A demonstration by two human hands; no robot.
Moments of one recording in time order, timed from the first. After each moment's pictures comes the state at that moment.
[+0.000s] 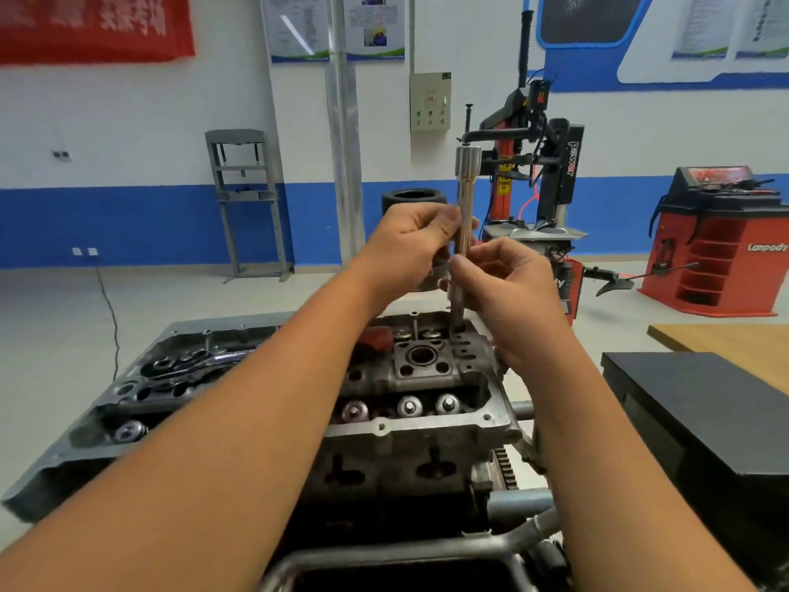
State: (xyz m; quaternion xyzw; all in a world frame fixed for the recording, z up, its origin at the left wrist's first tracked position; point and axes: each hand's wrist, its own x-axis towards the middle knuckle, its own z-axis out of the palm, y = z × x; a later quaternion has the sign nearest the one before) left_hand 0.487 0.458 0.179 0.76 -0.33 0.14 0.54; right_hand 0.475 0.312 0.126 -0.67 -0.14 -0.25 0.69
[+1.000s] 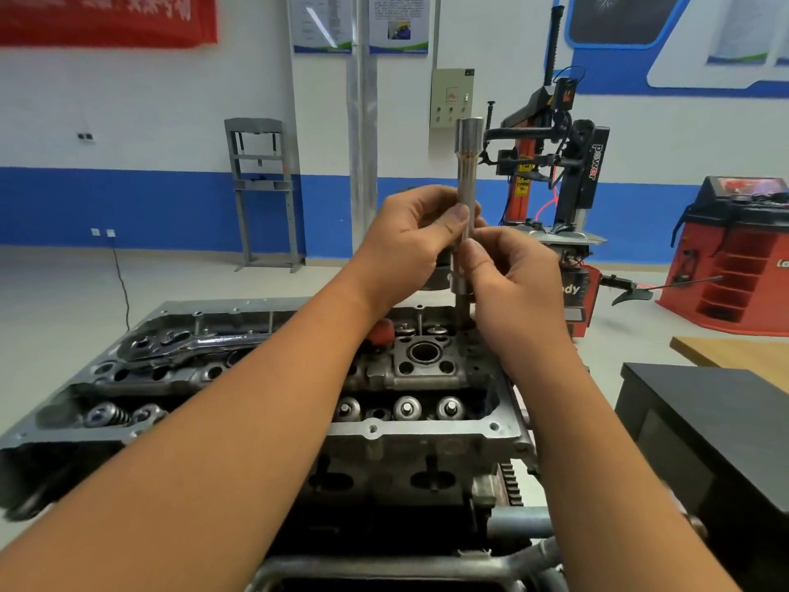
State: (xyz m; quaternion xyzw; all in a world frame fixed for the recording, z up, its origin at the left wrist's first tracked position) left_hand 0.499 0.458 0.159 0.71 -0.34 0.21 0.58; right_hand 0.480 0.324 0.122 -0.72 -0.16 -0.36 0.58
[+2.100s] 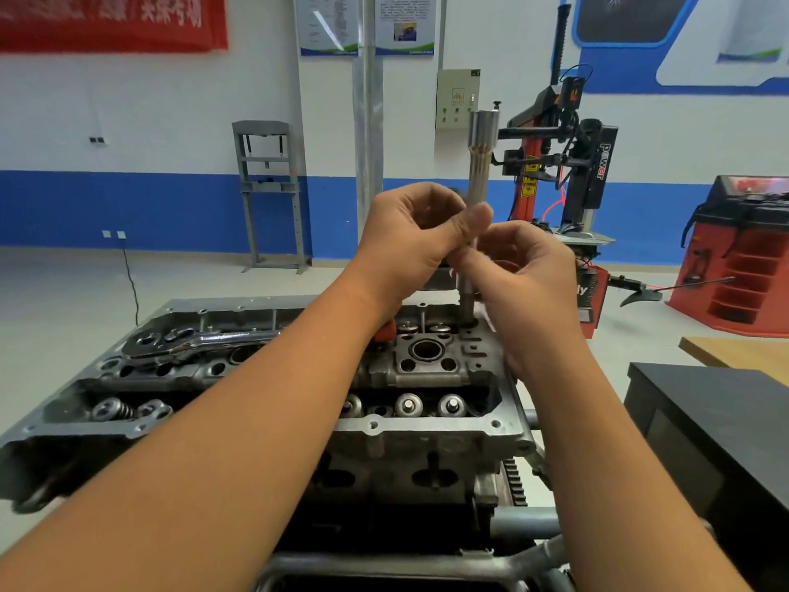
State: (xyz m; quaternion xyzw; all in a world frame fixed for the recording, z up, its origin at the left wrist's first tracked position) left_hand 0.502 0.455 0.154 0.68 -0.32 0.22 0.63; right_hand 0.479 0.319 0.120 -0.66 -0.18 -0.33 0.65
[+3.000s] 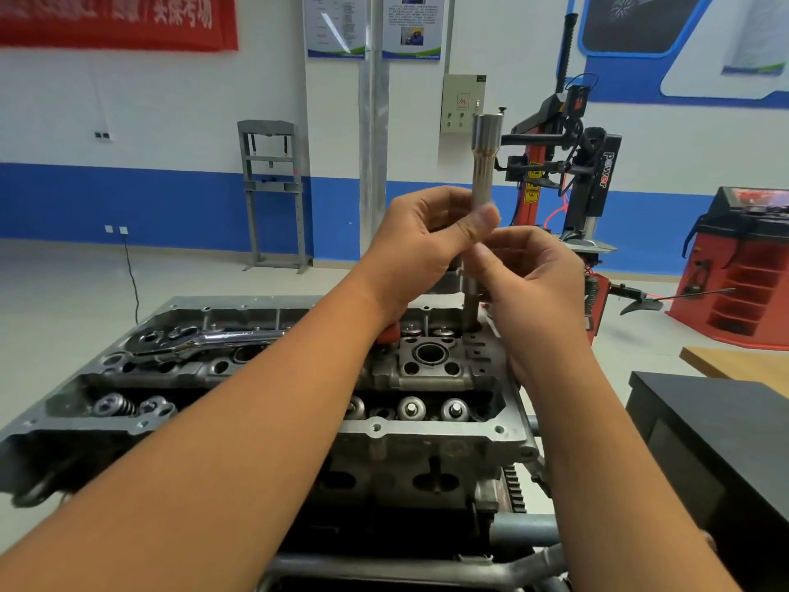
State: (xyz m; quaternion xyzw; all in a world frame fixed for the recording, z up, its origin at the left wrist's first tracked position) left_hand 0.499 0.454 0.155 0.67 -0.32 0.18 0.64; right_hand 0.478 0.321 0.122 -0.64 -0.16 -0.31 0.69
